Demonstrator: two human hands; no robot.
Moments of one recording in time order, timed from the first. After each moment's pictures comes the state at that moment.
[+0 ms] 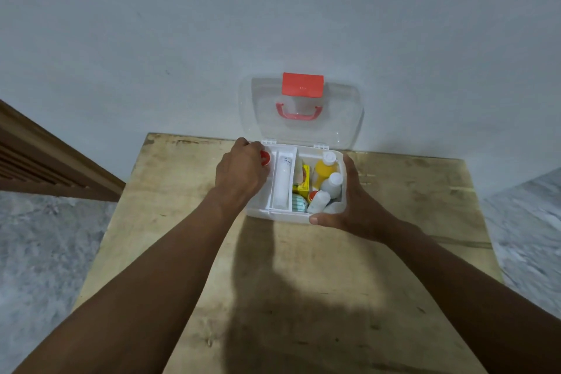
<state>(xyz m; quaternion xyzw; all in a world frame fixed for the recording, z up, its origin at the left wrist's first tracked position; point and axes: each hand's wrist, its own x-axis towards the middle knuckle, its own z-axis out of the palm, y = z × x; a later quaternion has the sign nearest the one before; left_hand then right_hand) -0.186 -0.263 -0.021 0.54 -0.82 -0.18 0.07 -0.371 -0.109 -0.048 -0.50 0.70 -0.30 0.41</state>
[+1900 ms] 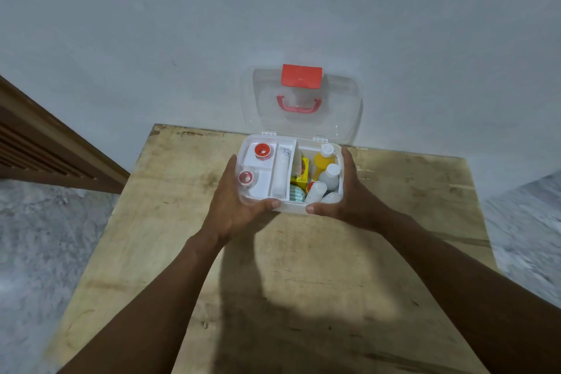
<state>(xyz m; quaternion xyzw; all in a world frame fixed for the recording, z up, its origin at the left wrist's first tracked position) -0.133 -0.201 -0.056 0.44 -0.72 -0.46 0.27 -0.376 -0.113 -0.060 -0.51 0.68 -0.34 0.40</state>
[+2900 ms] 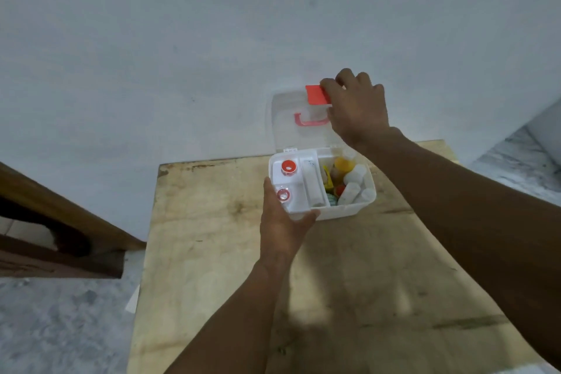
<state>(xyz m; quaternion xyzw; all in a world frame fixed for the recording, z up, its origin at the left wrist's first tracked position) -0.121 -0.199 -0.061 0.41 -0.65 -0.57 0.30 -0.316 -0.222 0.074 -0.52 0.83 -0.03 -0.18</state>
